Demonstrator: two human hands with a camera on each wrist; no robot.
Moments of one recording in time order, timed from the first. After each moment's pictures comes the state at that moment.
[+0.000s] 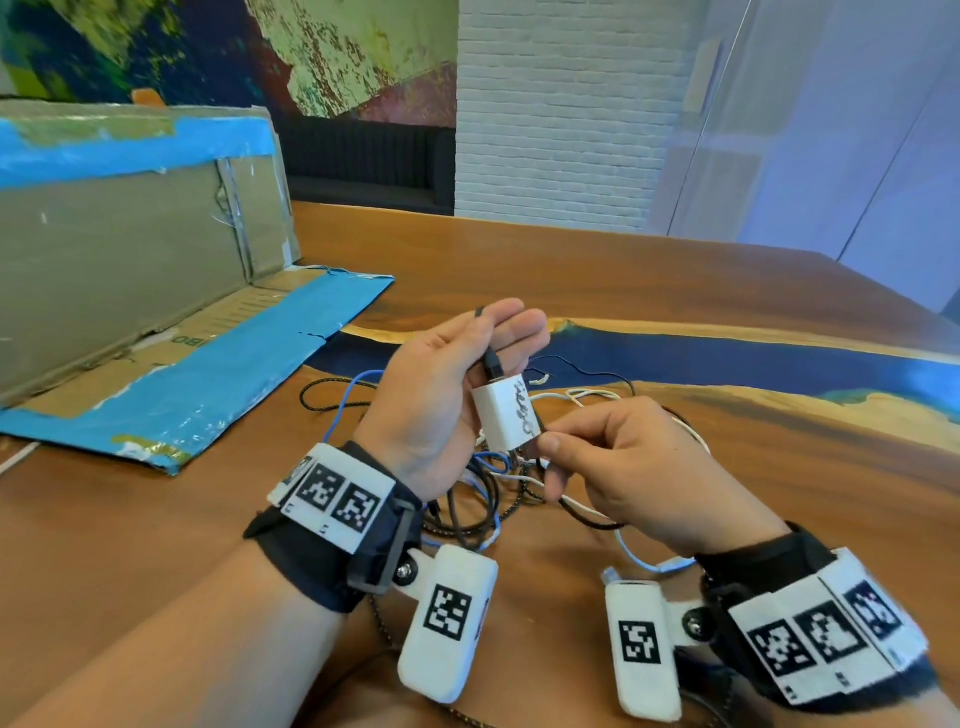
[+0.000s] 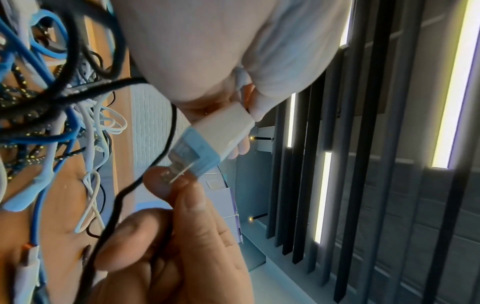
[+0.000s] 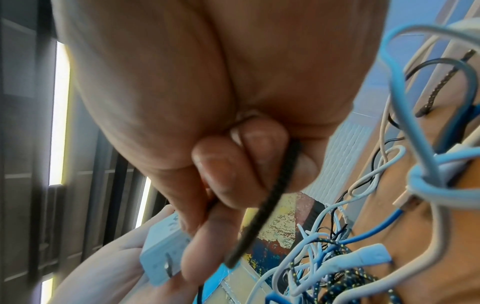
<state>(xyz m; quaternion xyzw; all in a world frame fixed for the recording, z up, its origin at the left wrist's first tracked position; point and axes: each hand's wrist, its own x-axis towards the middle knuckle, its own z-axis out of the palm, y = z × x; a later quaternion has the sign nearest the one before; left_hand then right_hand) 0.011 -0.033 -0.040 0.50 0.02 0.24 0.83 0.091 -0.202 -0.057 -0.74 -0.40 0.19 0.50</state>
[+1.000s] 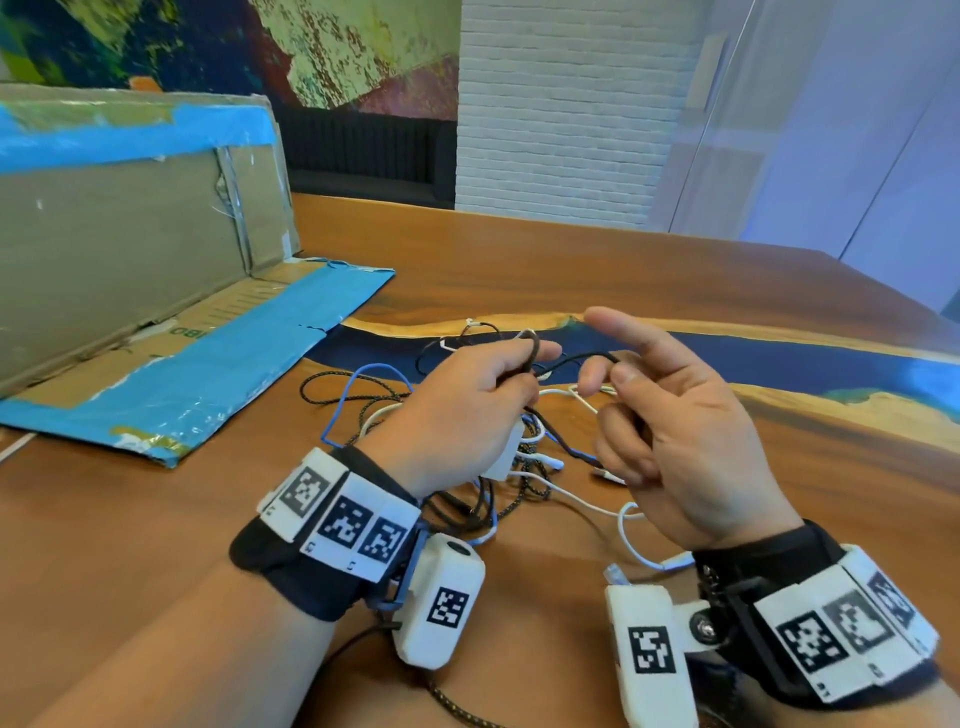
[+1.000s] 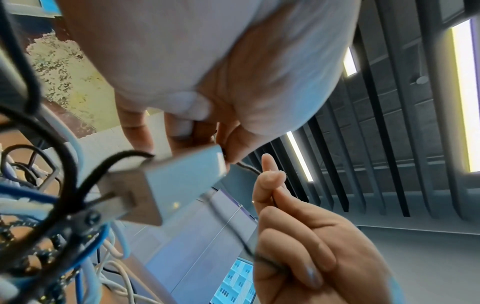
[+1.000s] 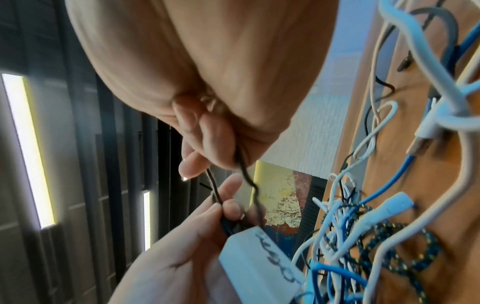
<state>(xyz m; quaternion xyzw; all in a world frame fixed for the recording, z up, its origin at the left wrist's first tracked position) 0.009 -0.028 -0.048 0.85 0.04 0.19 0.49 0.089 -0.197 -0.051 -0.48 -0.34 0.20 0.78</state>
